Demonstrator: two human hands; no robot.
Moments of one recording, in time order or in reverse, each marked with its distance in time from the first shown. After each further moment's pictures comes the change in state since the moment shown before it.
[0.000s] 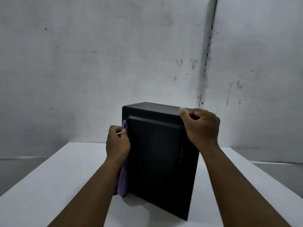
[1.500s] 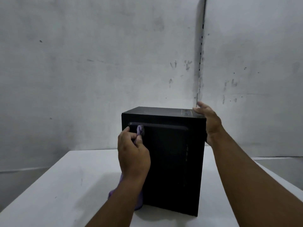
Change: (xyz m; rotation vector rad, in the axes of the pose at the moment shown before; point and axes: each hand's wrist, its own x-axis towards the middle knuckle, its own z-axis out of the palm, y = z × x) left_hand -0.070 0.033 0.020 0.107 0.117 0.310; right_hand 0.038 0.040 -0.021 0.706 -0.266 0.660
